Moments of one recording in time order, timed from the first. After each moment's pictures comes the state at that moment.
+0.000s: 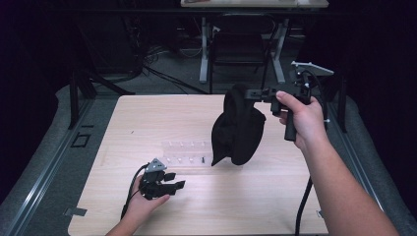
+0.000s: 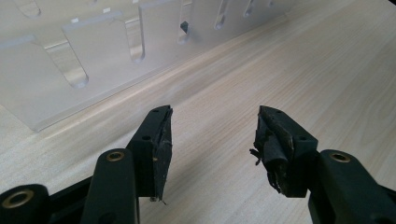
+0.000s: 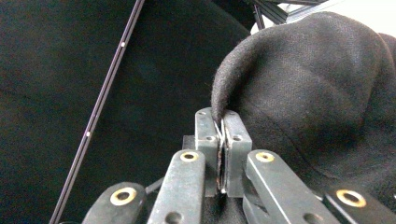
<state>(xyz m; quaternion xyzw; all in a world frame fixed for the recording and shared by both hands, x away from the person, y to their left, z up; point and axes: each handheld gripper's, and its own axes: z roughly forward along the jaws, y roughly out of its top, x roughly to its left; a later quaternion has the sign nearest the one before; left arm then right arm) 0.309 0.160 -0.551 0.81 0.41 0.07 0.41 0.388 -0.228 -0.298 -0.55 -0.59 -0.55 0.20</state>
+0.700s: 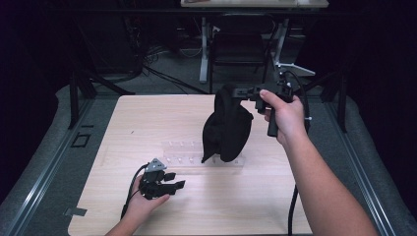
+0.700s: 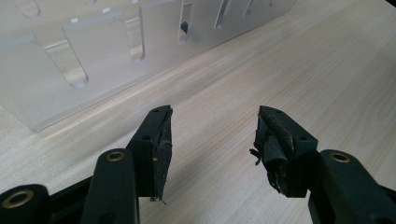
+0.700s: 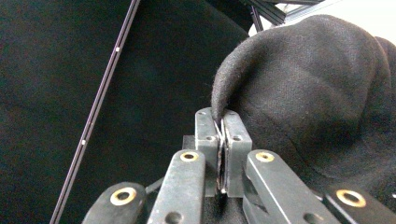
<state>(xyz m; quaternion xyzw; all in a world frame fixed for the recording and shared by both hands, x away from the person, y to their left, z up) 0.310 0.161 -0.551 0.81 0.41 0.06 0.42 0.411 -0.202 -0.315 -0.56 -0.58 -0.55 0.21</state>
